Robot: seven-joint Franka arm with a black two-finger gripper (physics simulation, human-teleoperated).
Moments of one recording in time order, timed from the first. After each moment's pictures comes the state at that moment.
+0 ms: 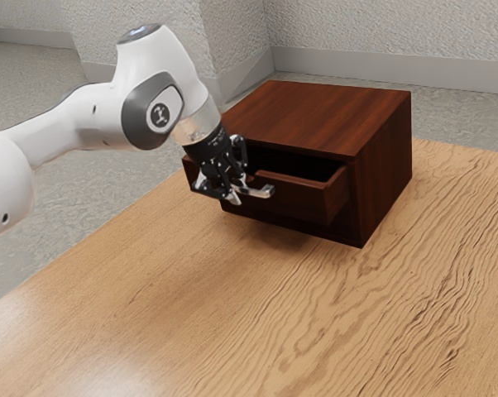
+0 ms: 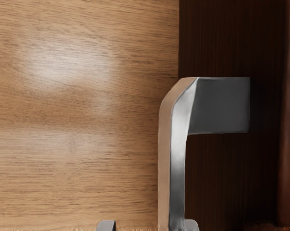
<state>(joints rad) 0.18 0.24 -0.06 -1.48 -0.10 1.96 -1.49</state>
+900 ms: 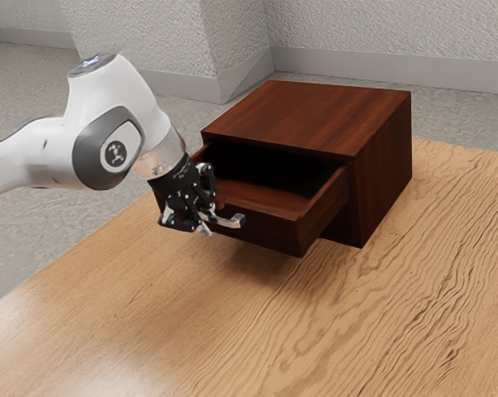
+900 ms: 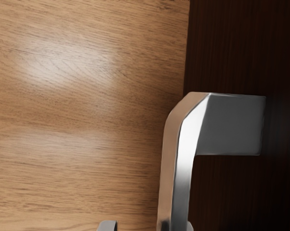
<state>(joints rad) 0.19 -0.03 -0.06 -1.85 -0.11 2.07 -1.52</state>
